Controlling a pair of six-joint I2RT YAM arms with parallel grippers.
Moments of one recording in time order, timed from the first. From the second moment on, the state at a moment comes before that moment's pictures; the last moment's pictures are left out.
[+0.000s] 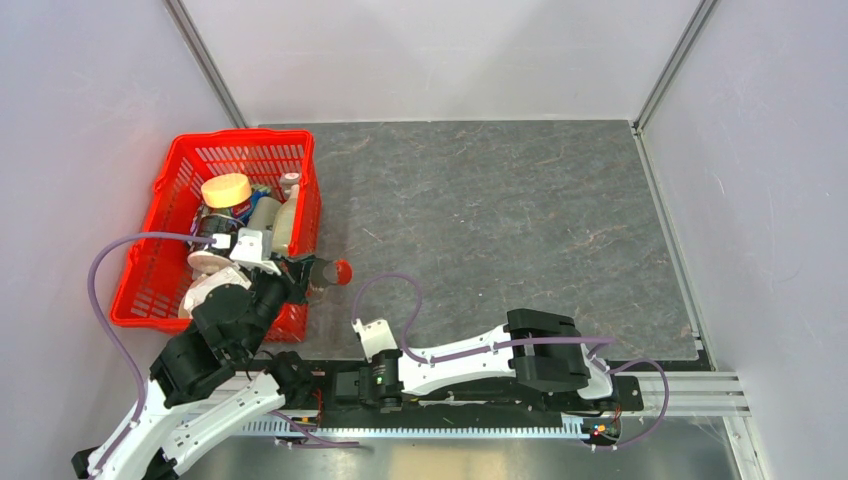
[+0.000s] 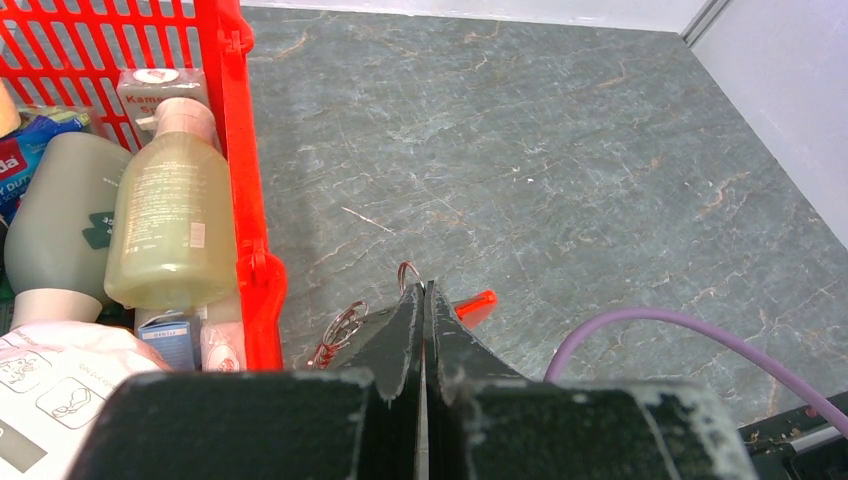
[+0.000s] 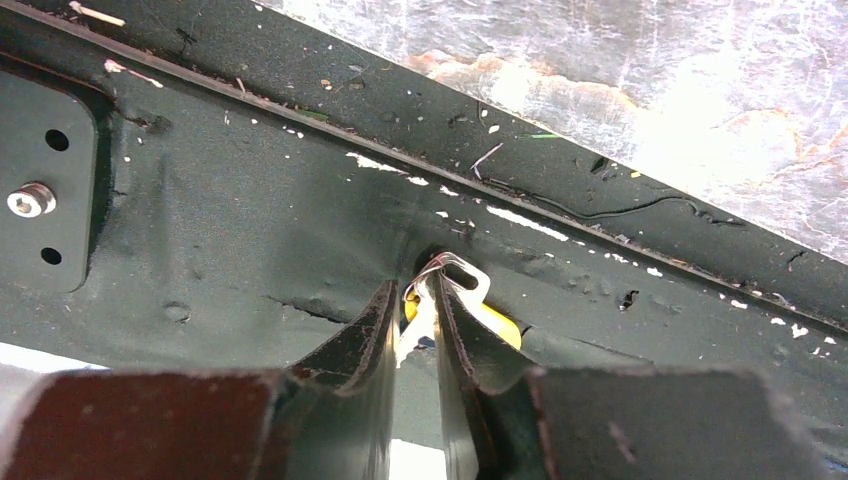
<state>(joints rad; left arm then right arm) -0.84 0.34 0.86 -0.70 -0.54 -0.32 1.62 2.08 1.56 -0.91 0.43 1.19</state>
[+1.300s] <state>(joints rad) -0.84 0.32 0.86 -0.62 -0.32 -0.32 1.60 1.32 1.26 -0.76 0.40 0.90</state>
